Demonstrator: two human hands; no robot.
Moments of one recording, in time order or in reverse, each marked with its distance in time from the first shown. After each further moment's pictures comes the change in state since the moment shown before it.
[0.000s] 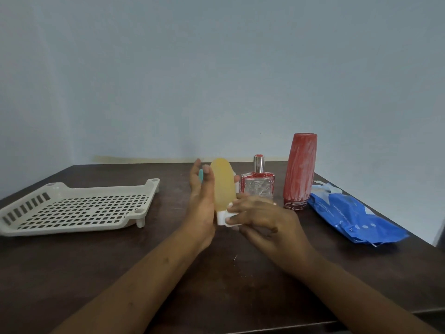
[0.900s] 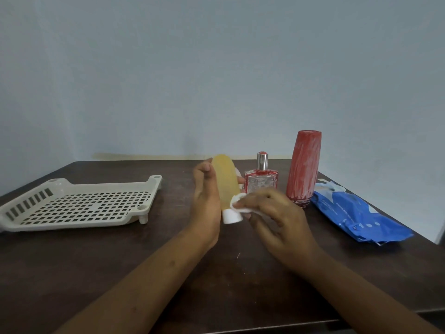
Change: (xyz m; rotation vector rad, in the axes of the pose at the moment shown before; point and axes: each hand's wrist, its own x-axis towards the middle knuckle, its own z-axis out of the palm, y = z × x) left_hand -0.004 -0.001 0.003 0.049 0.026 0.066; right_hand 0.003 -0.010 -0.004 -0.029 0.035 0.091
